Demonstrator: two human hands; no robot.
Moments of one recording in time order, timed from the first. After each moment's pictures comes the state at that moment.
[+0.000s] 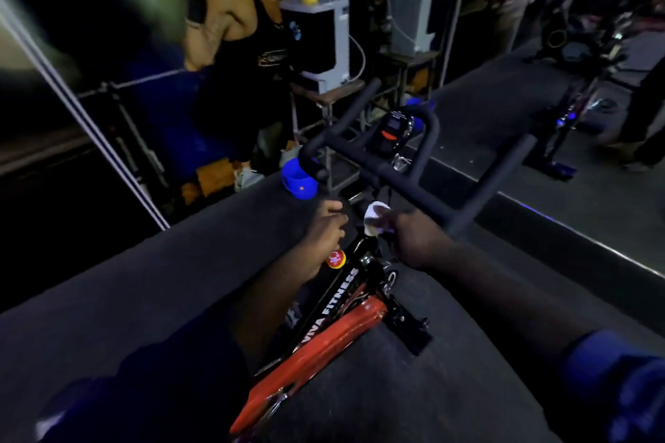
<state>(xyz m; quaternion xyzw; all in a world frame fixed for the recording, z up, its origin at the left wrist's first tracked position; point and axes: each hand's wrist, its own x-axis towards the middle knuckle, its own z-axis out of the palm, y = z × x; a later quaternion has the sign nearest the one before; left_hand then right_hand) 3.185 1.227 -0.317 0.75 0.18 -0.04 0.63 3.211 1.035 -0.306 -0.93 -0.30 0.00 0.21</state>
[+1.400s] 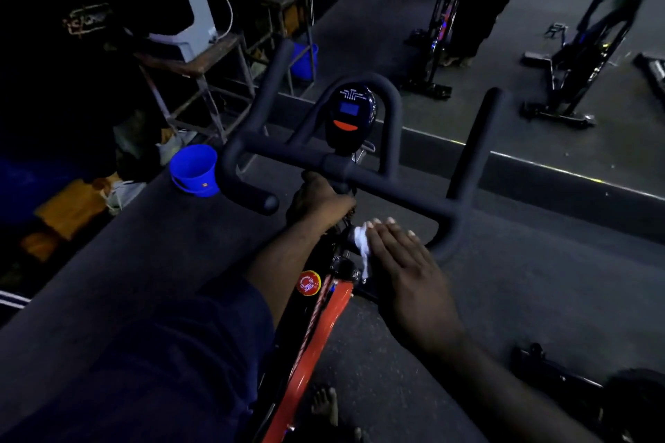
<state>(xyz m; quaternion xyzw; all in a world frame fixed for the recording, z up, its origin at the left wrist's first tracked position) 3.387 1.220 -0.363 0.92 0.07 -0.17 0.35 3.201 1.106 -0.381 -0.98 -0.06 -0.13 0.15</state>
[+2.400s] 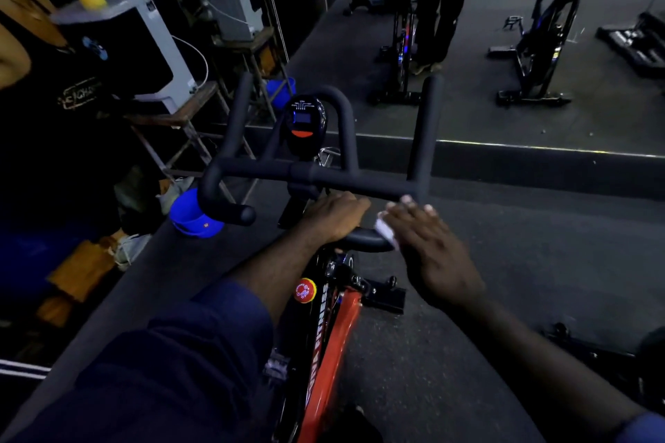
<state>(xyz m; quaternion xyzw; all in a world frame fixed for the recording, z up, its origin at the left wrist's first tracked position) 3.330 1.179 -0.334 0.94 -0.27 -0.19 0.08 3.178 1.031 -0.410 -0.95 -0.06 -0.26 0.18</state>
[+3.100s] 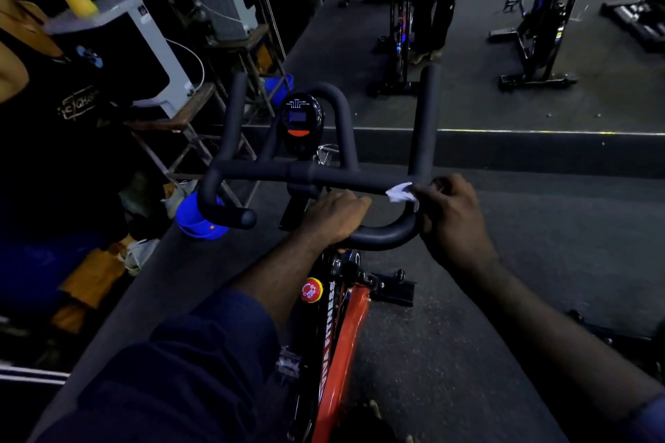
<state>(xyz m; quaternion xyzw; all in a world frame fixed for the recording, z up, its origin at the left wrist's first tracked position) 3.338 1.177 -0.348 0.94 -0.29 -0.15 0.06 3.204 1.013 -0.386 -0.91 0.10 -0.29 0.27</state>
